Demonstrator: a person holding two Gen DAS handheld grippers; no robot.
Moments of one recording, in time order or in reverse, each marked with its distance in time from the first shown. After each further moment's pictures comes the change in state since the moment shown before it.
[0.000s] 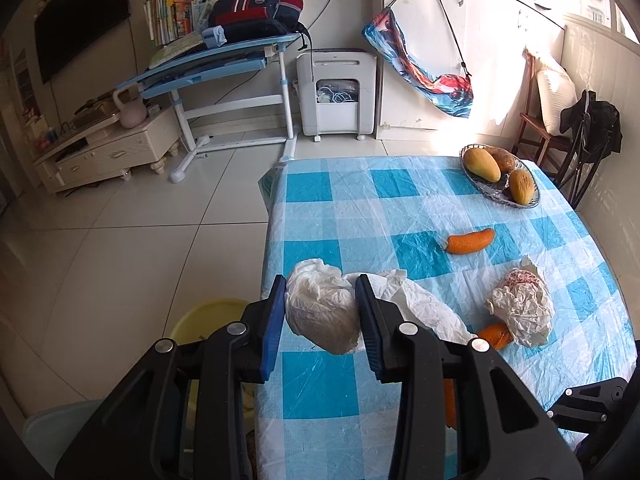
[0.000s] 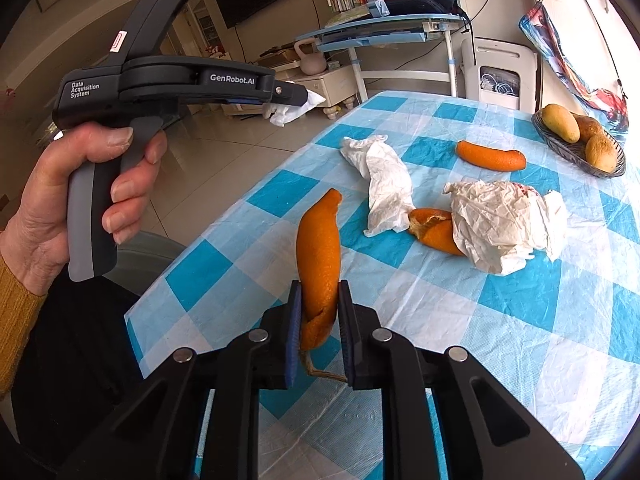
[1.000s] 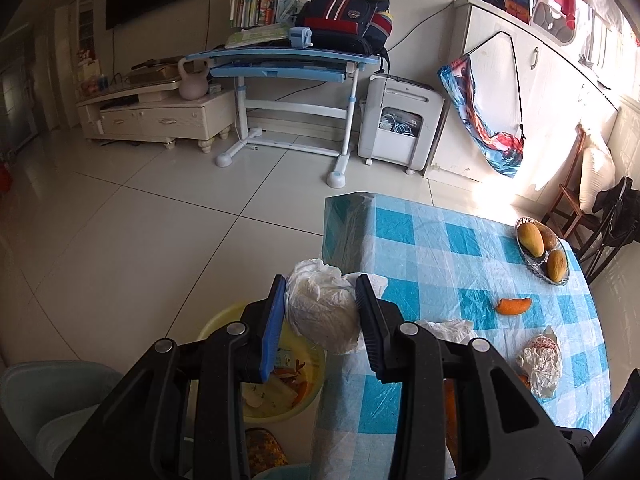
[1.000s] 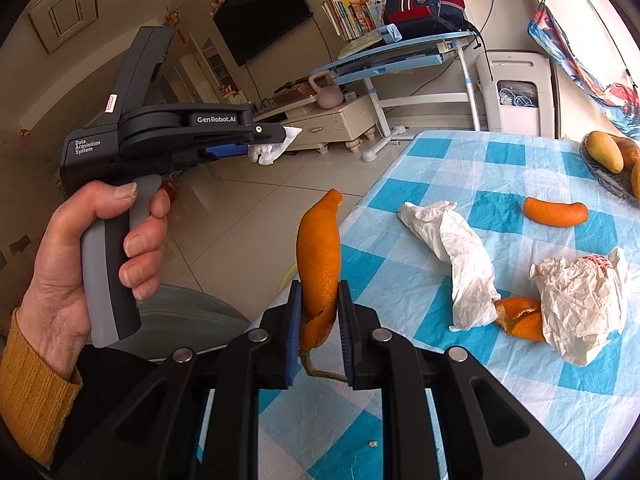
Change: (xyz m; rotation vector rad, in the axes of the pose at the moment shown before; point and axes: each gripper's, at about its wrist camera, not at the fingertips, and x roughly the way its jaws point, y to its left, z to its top) left arm -0.017 0.091 0.011 -0.265 -0.045 0.075; right arm 0.026 0.031 0.052 0.069 -0.120 0.107
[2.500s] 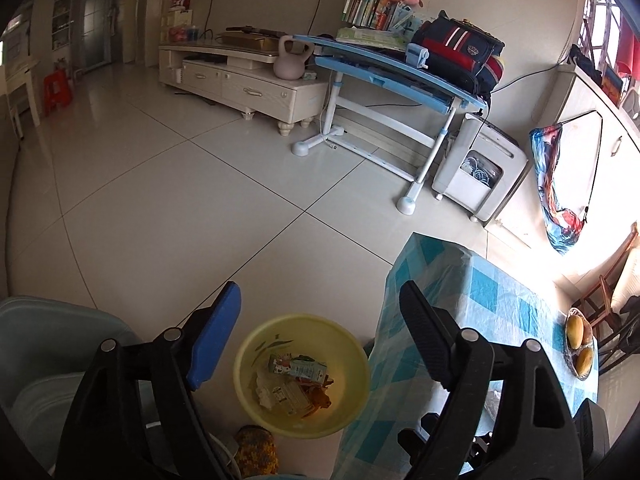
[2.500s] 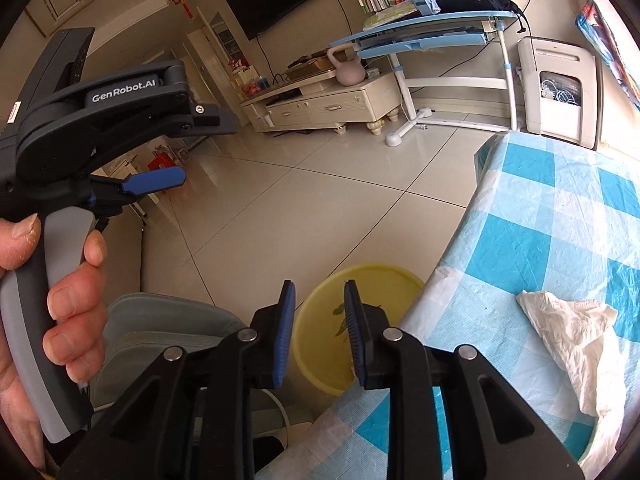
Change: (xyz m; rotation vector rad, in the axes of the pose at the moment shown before) left arm 0.014 0.097 0.022 -0.310 -0.008 0.156; right arm 0.100 0.025 0.046 -0.014 0.090 0.034
